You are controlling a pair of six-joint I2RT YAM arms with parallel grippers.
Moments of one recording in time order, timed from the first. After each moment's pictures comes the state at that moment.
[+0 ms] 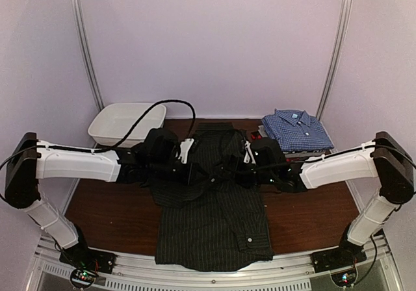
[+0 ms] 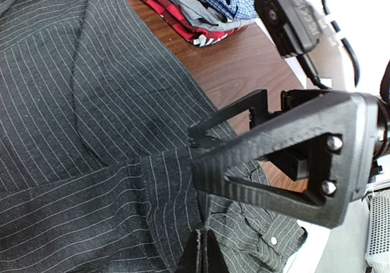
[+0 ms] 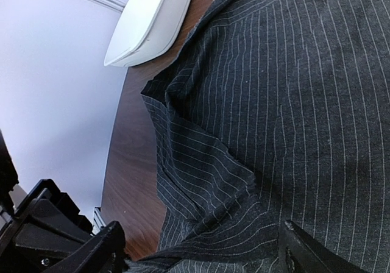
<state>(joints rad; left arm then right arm) -0.92 1.56 0.96 0.01 0.22 -0.53 0.88 1.62 0.86 0.28 -0.08 1.00</state>
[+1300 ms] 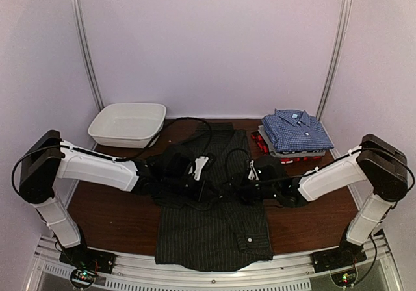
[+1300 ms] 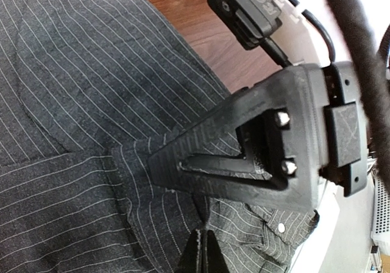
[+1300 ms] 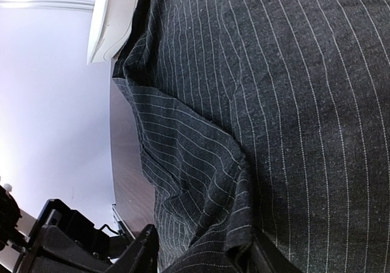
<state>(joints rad) -1.00 1.71 0.96 0.08 0.25 -0.54 0.89 1.68 0.69 0.48 -0.15 1.25</state>
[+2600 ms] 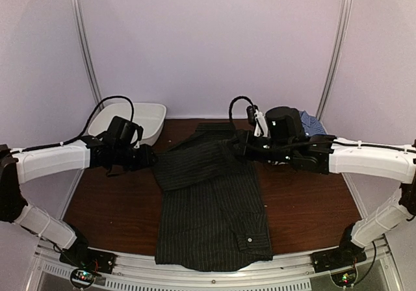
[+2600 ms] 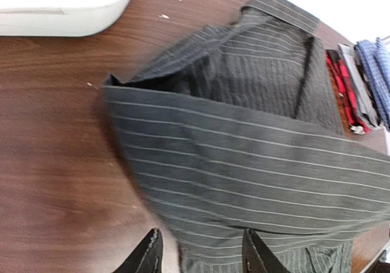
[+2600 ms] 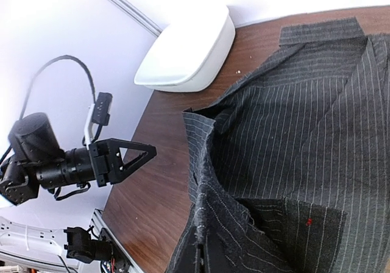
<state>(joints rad) -0.58 1.35 0.86 -0.30 -0.02 -0.65 0.90 1.41 1.03 -0.03 0.02 0.81</state>
